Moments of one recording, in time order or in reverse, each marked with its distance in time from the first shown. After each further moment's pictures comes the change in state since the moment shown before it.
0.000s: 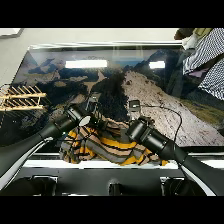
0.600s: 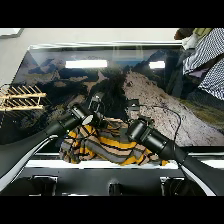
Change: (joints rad) left arm 0.004 -0.044 0.035 0.057 0.016 0.061; right arm 0.000 0.000 0.000 -0.004 -0.037 0.001
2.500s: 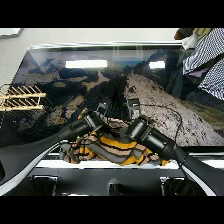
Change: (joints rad) left arm -0.096 -0.055 0.003 0.146 -0.034 -0.105; right arm 0.000 0.001 0.024 -0.003 0.040 -0.011
